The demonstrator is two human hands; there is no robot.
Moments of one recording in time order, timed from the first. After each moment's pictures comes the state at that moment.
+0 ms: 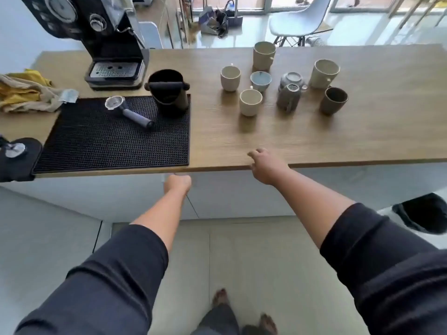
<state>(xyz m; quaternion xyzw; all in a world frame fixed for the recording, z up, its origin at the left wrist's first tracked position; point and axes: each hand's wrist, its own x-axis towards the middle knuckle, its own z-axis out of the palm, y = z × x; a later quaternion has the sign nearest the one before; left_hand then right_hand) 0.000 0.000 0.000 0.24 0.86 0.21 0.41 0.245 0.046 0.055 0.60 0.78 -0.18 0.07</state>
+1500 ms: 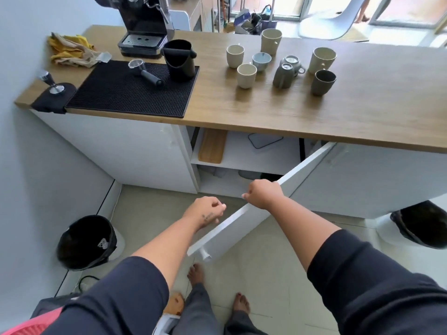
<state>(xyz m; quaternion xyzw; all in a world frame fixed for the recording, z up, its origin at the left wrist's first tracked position) 0.166 -0.234 -0.006 0.49 0.73 0.11 0.46 0.342 -0.136 0.012 0.55 0.79 -0.20 0.18</state>
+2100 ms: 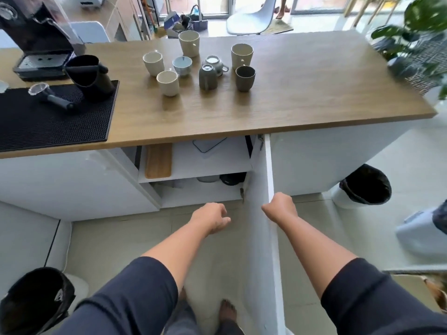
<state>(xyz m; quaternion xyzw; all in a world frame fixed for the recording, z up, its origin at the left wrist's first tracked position) 0.316 -0.165 -0.027 0.68 0.64 -0.10 0.33 0.521 -0.155 -0.008 0.82 0.48 -0.31 0.00</state>
